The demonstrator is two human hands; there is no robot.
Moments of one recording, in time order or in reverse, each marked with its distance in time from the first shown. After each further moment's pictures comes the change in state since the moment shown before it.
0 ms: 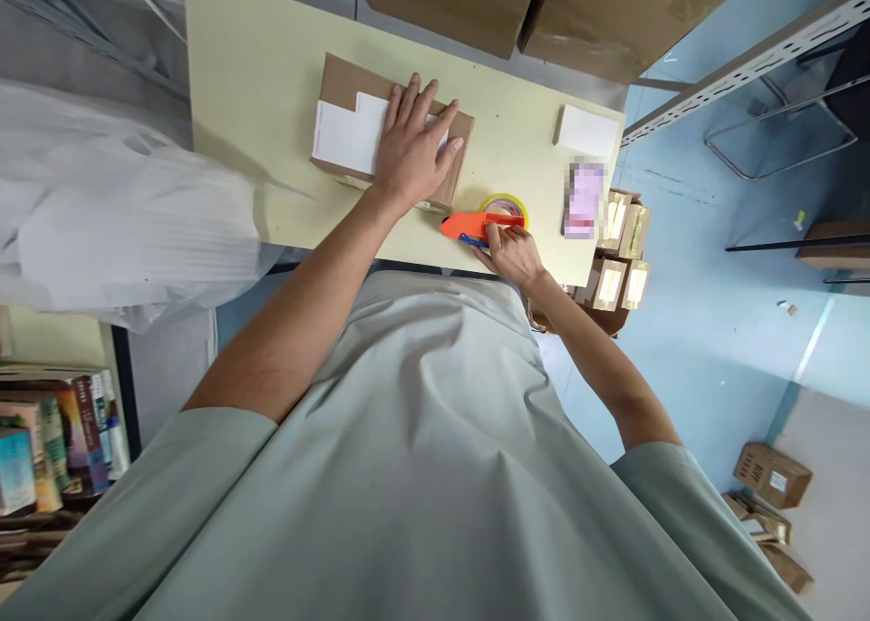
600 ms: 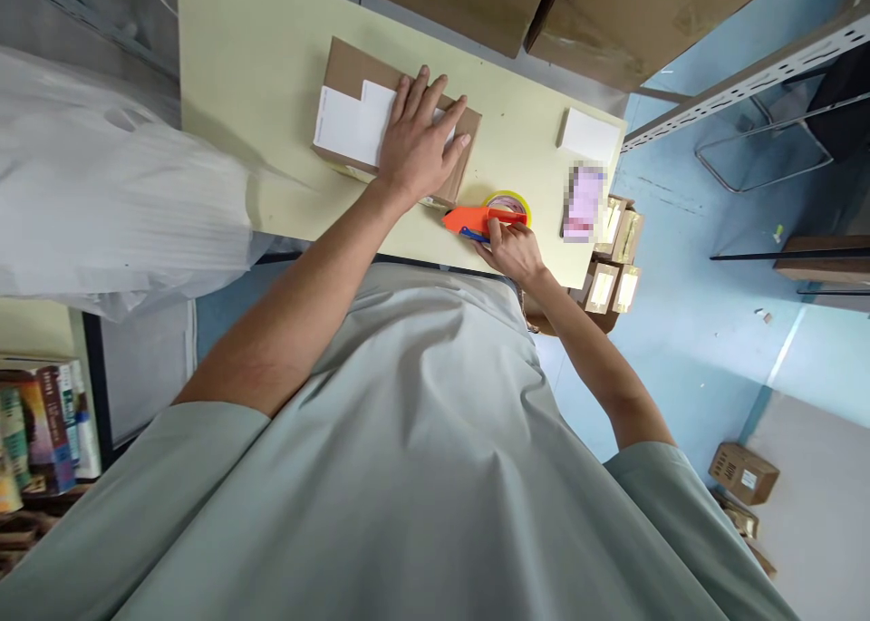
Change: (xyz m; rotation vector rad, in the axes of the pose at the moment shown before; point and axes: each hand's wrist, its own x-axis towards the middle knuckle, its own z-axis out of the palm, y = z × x) left_hand 0.000 -0.003 0.005 -0.015 0.090 -0.001; right_hand 0.005 0.003 -0.003 -0.071 -0.027 0.004
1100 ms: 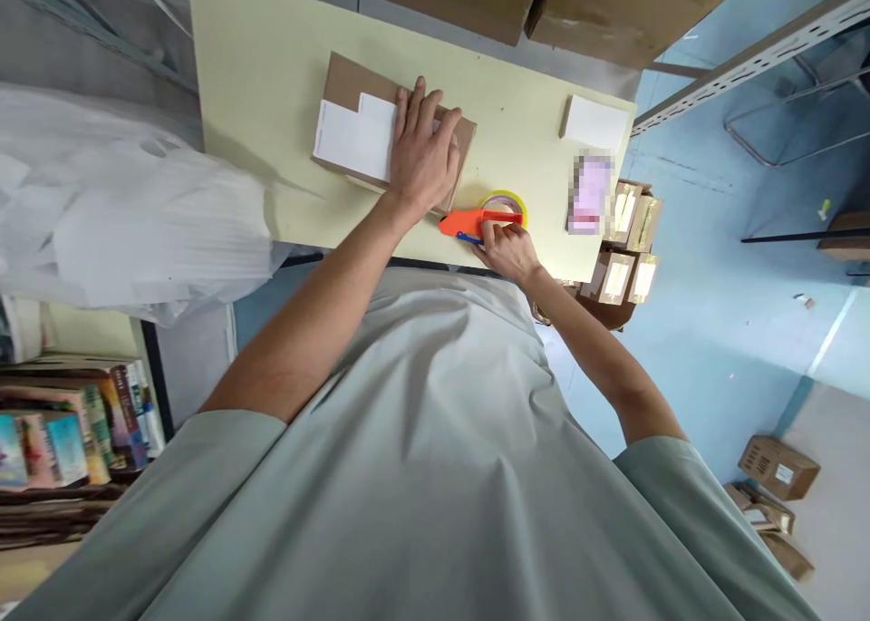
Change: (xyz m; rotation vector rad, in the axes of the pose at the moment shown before) left_hand -0.008 0.038 -0.005 0.085 -0.051 -0.073; right_hand 0.003 -0.019 -0.009 0.066 -0.130 0.021
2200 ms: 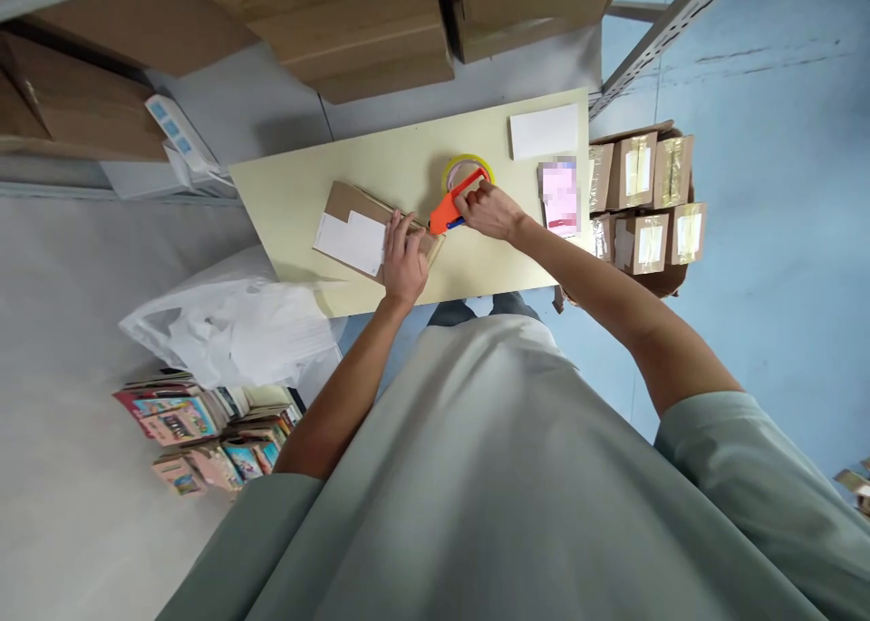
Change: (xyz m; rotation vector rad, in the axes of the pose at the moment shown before) left_hand -0.047 0.021 -0.006 0.183 -0.218 -0.112; right_hand 0.085 0.110 -0.053 0.234 0.012 -0.122
